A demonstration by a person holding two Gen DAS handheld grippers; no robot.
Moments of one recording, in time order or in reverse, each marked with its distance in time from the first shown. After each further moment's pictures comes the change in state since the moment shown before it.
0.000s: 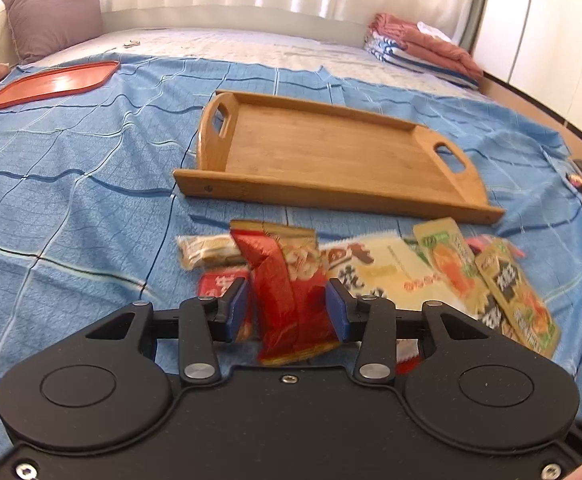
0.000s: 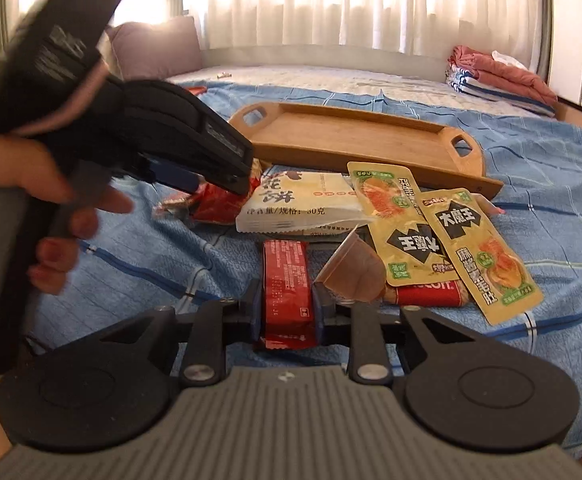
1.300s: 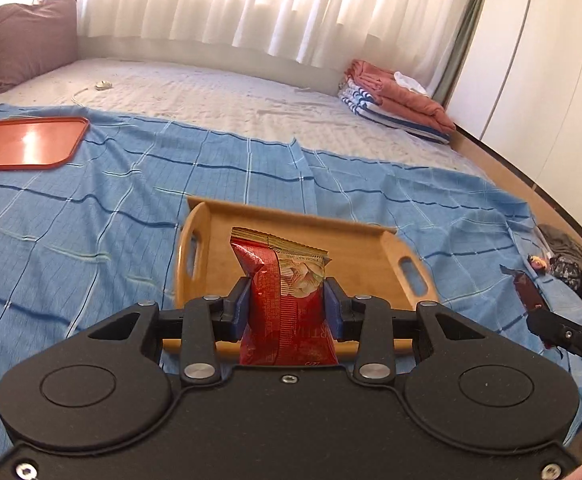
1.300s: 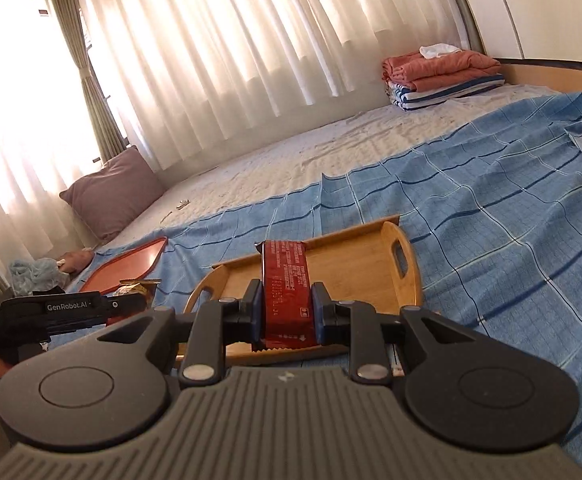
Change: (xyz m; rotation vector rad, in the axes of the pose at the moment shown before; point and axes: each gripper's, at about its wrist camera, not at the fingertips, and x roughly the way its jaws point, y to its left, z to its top) left arm -0.023 0.019 0.163 -0.040 -0.058 -0.140; right arm -0.011 -0.142 0.159 0.389 -0.160 0.040
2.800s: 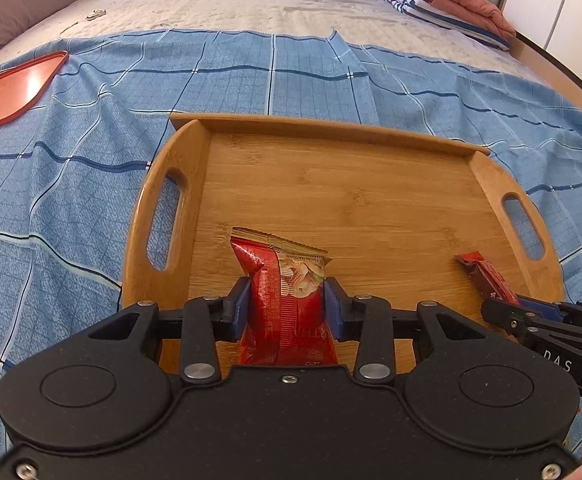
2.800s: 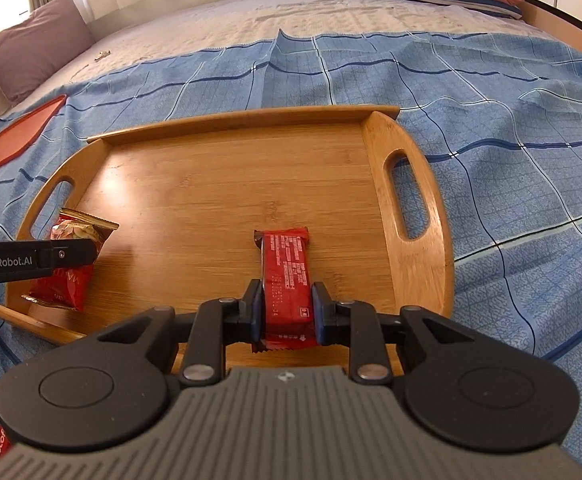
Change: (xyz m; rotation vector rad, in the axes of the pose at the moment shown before) left arm 0.195 0.002 -0.015 0.057 0.282 0.176; right arm 0.215 -0.024 -0.024 -0.164 0.405 -0.233
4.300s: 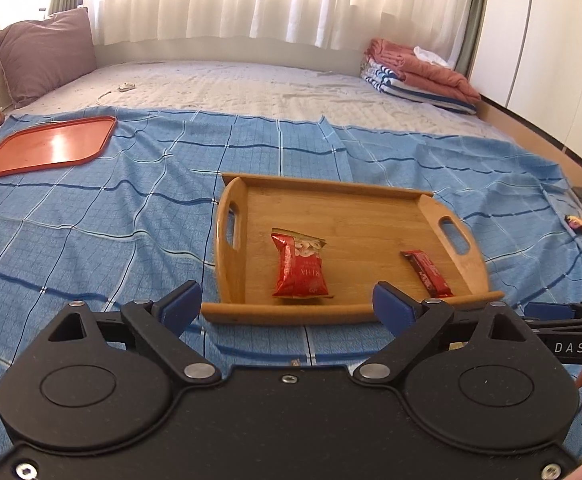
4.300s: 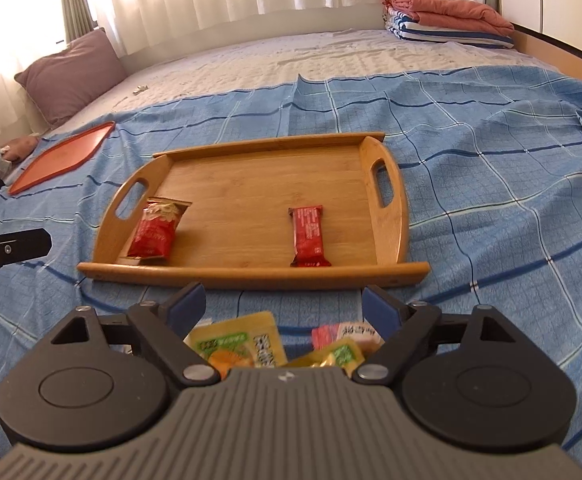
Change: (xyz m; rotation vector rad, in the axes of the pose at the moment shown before) left arm -0.182 0.028 -0.093 0.009 -0.265 -0.033; right arm -0.123 -0.001 -0.061 -0.006 -0.131 0.073
